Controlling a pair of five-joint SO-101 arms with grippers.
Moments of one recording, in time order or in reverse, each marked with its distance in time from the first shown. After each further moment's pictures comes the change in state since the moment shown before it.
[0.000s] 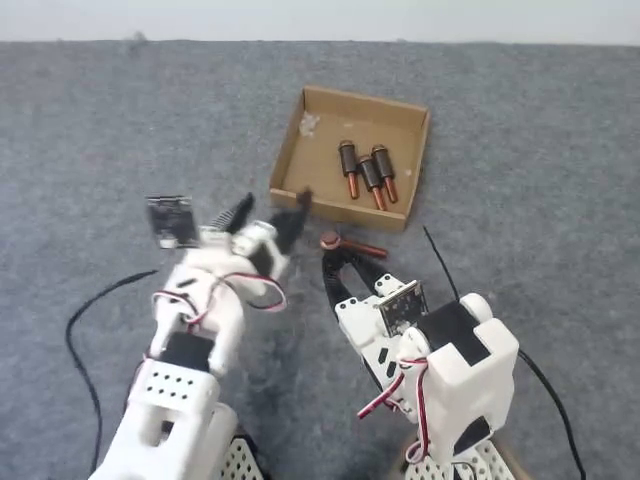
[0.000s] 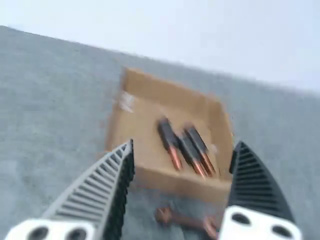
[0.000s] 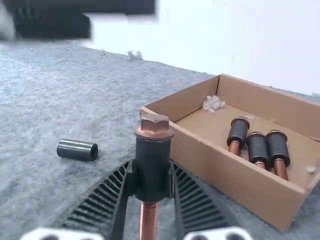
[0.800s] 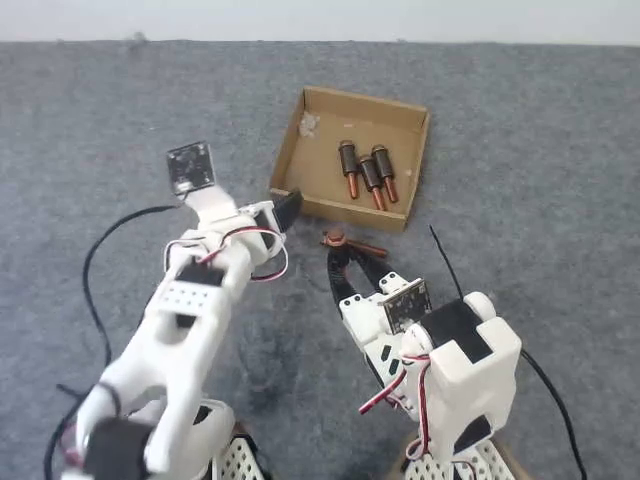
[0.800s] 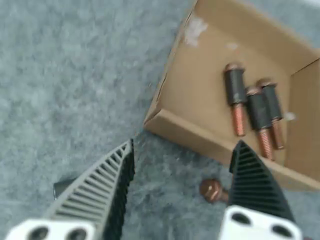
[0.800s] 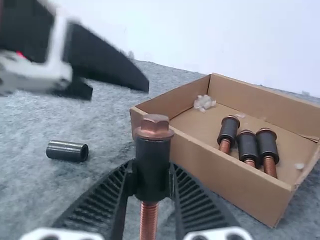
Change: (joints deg) left arm -2.4 40.7 -21.1 7.7 2.6; right arm 1.6 0.0 -0.2 0.0 0.0
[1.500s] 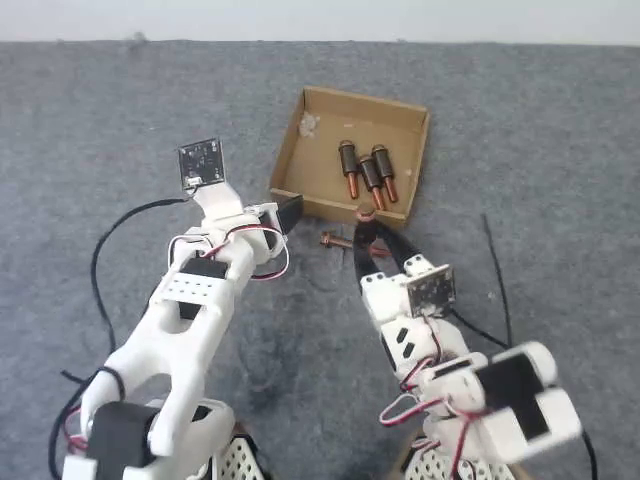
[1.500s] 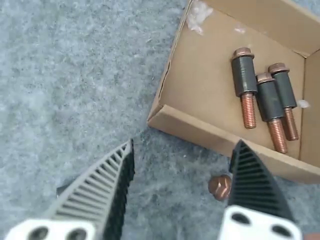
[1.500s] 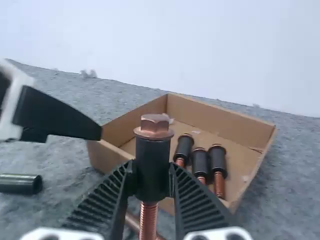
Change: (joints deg) left arm -0.1 2.5 -1.4 0.0 -3.6; right arm 8.9 -24.4 2.9 18.5 0.3
